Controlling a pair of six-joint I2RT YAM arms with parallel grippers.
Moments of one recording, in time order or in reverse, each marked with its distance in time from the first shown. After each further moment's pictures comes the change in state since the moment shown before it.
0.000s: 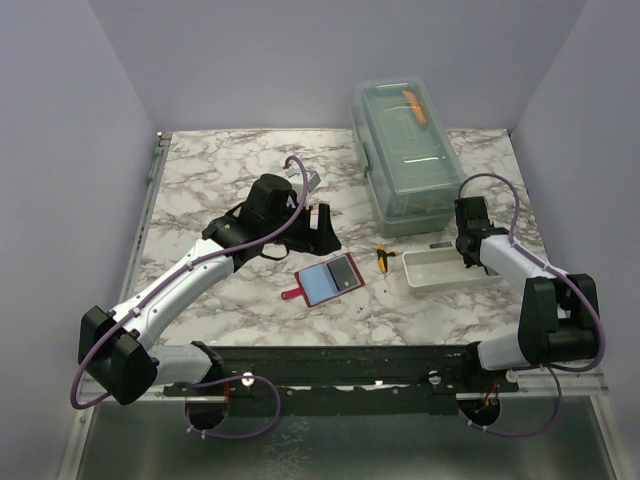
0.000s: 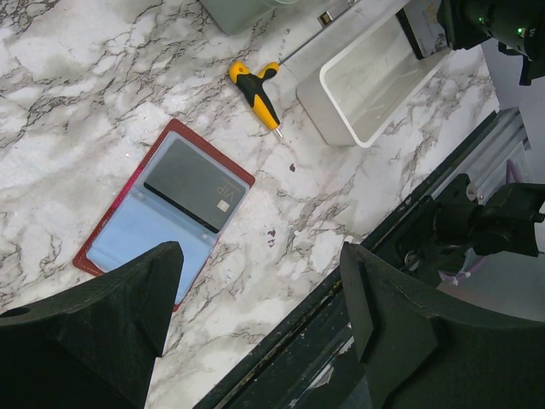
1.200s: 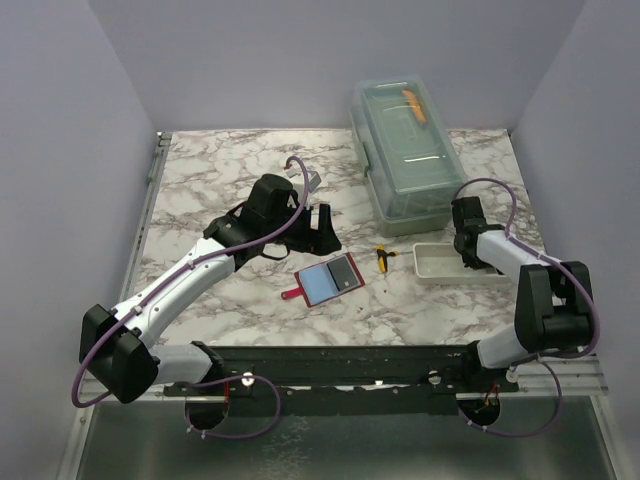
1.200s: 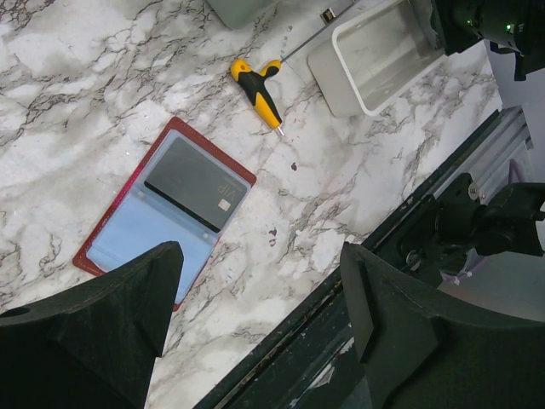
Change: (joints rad) left arm 0.000 0.009 0.000 0.000 0.000 0.000; right arm -0.001 0.070 0.023 -0.038 -0.068 -0.007
